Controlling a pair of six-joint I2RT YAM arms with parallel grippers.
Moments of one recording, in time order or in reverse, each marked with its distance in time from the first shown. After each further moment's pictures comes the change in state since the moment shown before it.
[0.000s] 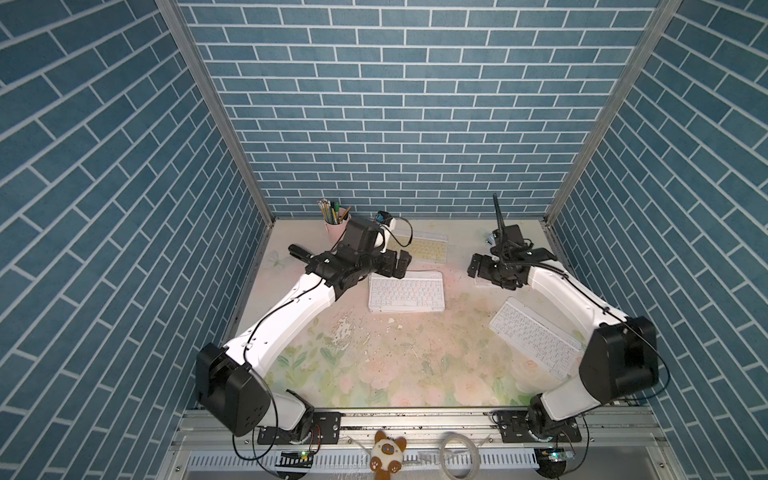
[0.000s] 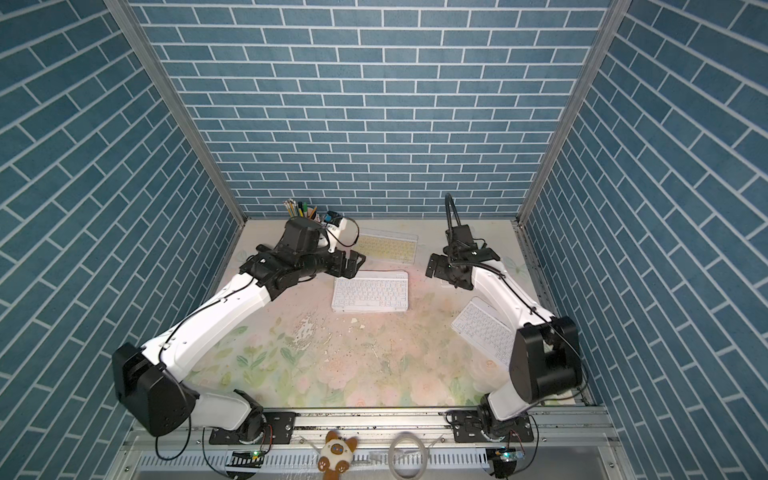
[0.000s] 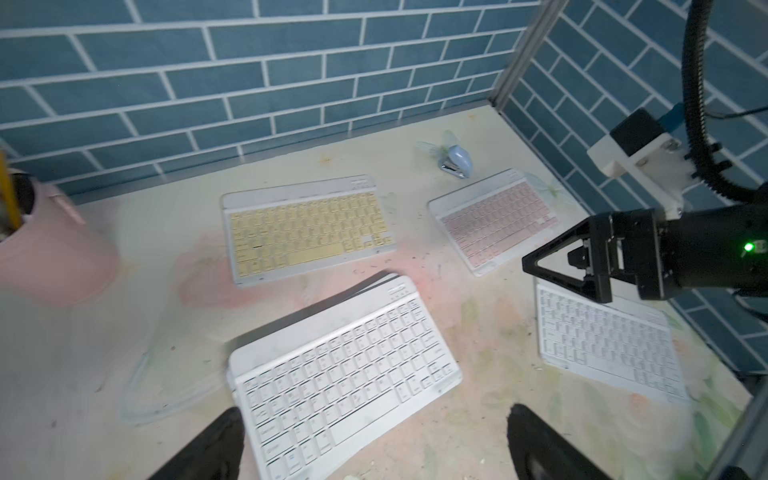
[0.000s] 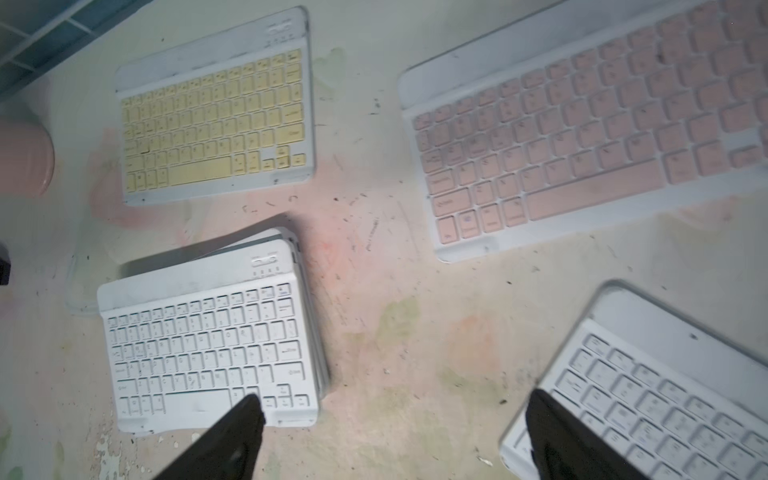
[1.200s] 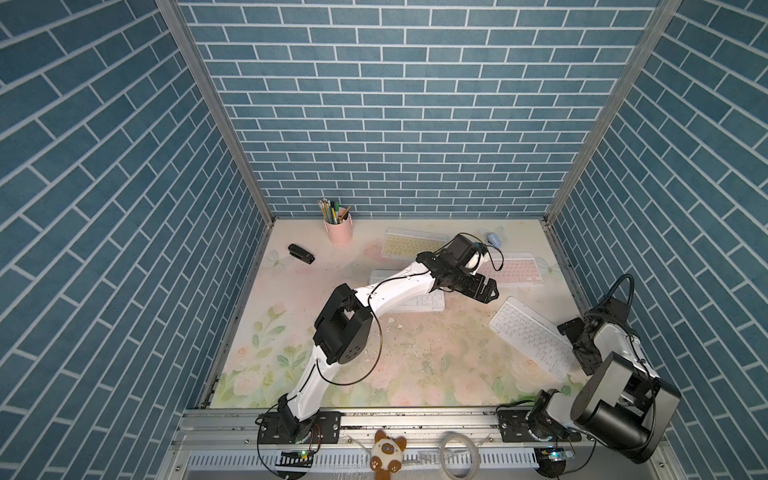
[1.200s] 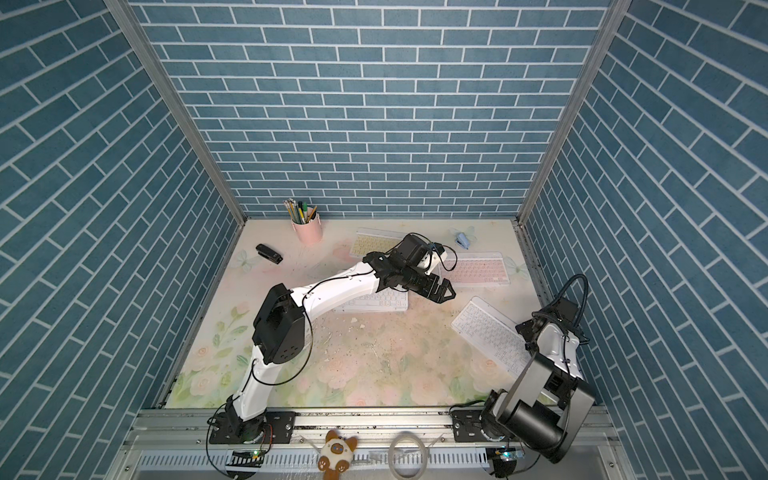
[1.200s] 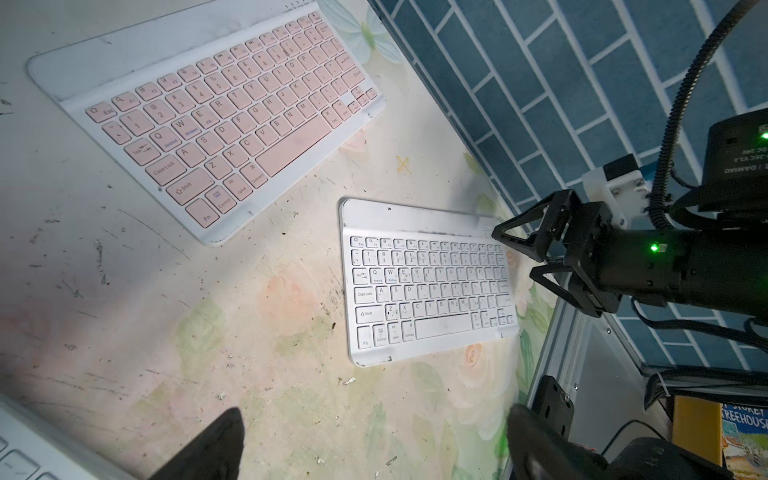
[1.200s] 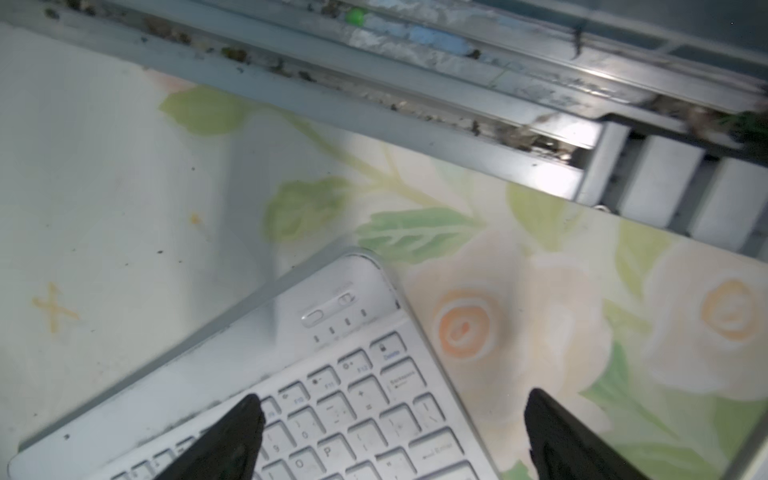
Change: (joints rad) left arm -0.312 0.706 0.541 -0.026 0.276 -0.161; right arm -0.889 -0.225 -0.546 0.131 0.008 0.030
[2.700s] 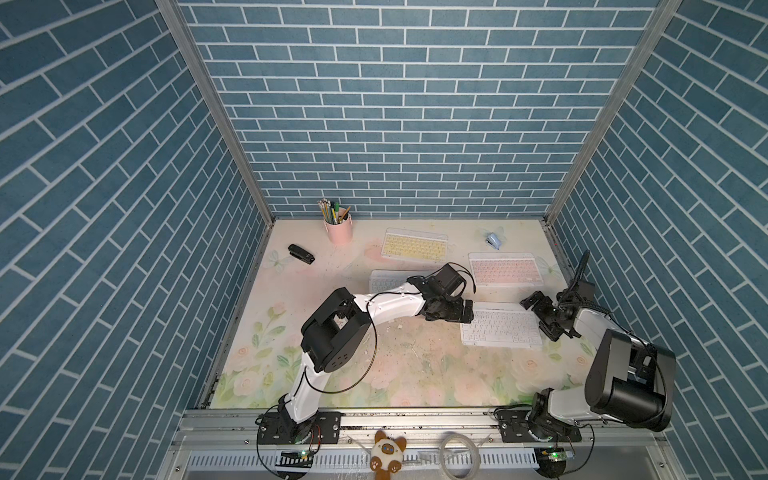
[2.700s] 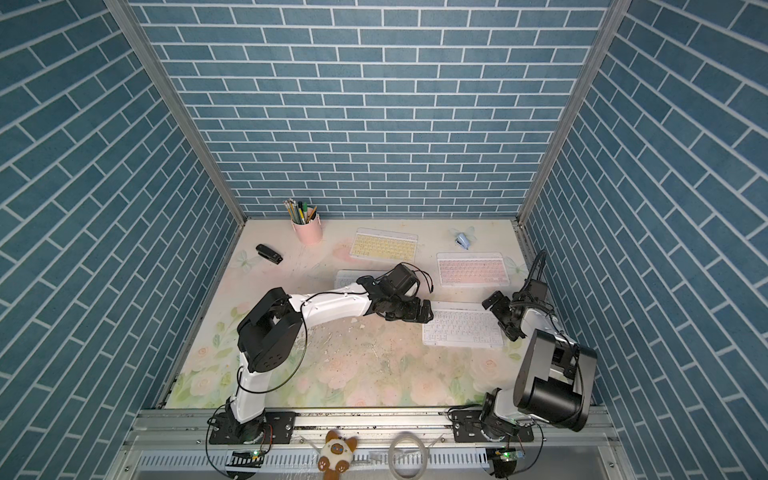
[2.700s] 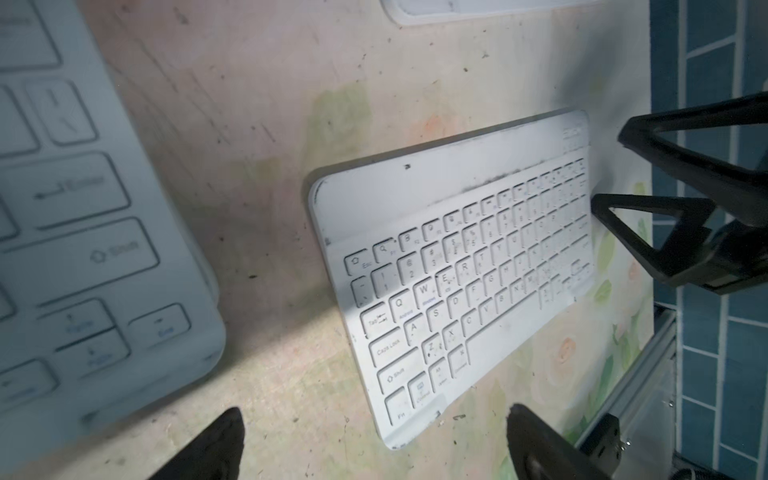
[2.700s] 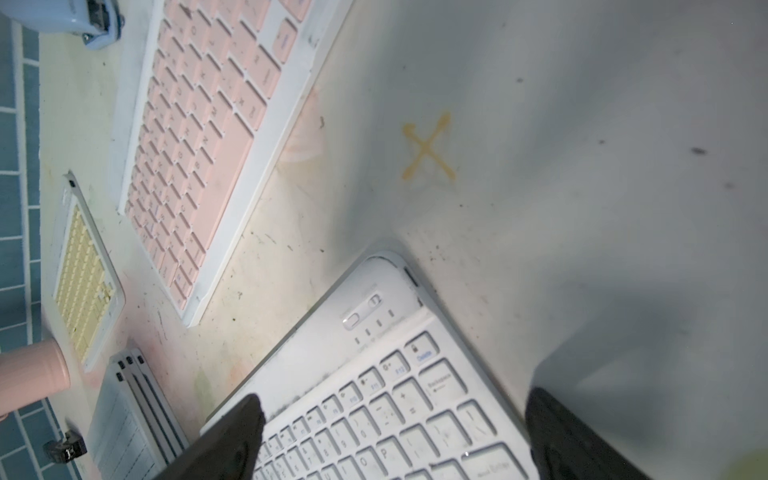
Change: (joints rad) left arm -0.029 -0.120 -0.446 0.135 -0.182 -0.372; right arm 0.272 0.162 0.028 0.273 -0.367 -0.056
